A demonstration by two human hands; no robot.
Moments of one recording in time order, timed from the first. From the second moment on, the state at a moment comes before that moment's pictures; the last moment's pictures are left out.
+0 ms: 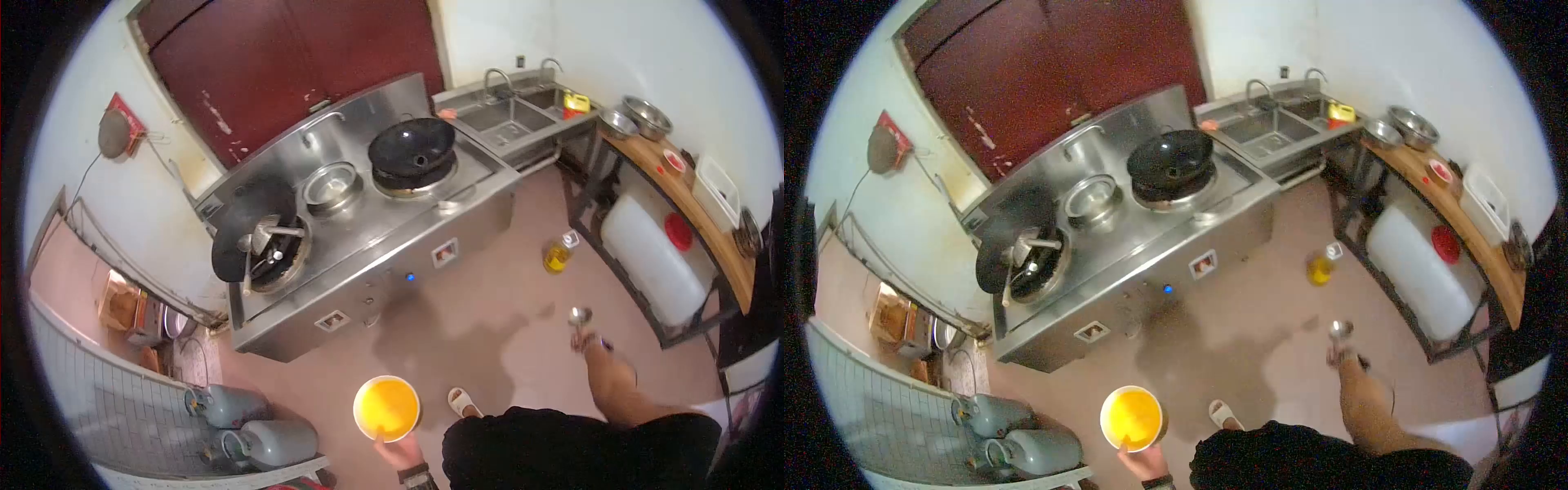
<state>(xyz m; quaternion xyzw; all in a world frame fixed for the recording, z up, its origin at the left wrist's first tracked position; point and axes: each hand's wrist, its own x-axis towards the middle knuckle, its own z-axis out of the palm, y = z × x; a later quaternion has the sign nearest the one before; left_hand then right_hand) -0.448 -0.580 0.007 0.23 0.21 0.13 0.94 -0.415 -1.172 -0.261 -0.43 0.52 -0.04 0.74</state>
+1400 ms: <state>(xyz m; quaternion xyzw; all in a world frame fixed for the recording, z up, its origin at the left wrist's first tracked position) -0.067 -0.678 0.052 0.36 0.13 0.06 0.92 -0.377 -1.154 -0.304 -0.48 0.68 0.06 0.55</state>
